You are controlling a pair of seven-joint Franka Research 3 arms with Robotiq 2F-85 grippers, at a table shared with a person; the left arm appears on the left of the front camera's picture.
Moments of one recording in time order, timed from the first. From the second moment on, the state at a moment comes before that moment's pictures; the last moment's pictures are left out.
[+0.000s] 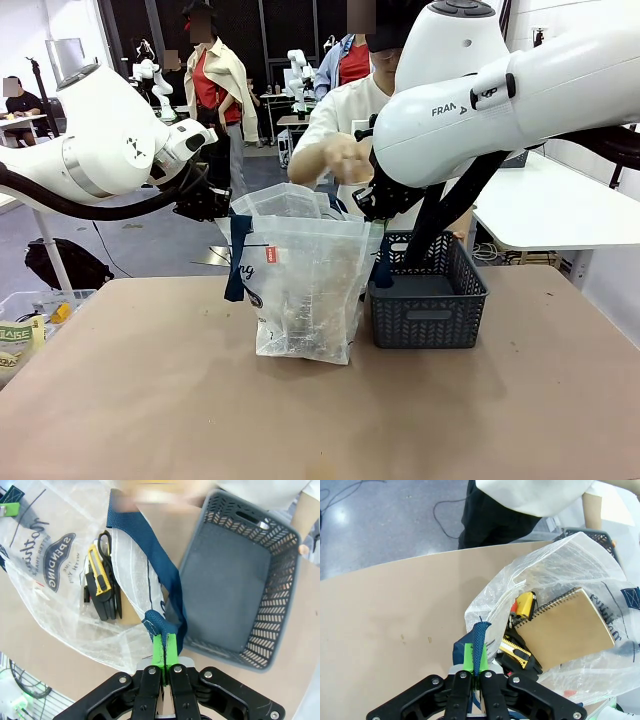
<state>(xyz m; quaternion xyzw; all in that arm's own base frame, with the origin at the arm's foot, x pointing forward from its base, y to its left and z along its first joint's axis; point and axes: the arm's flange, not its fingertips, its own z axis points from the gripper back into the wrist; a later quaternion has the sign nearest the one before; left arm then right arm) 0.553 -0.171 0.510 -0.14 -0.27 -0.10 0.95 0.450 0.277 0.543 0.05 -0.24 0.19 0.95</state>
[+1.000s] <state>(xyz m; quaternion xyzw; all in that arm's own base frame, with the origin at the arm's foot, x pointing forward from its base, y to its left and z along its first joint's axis) 0.553 -0.171 0.510 -0.14 -0.27 -0.10 0.95 0.450 0.277 0.543 0.05 -0.24 0.19 0.95</state>
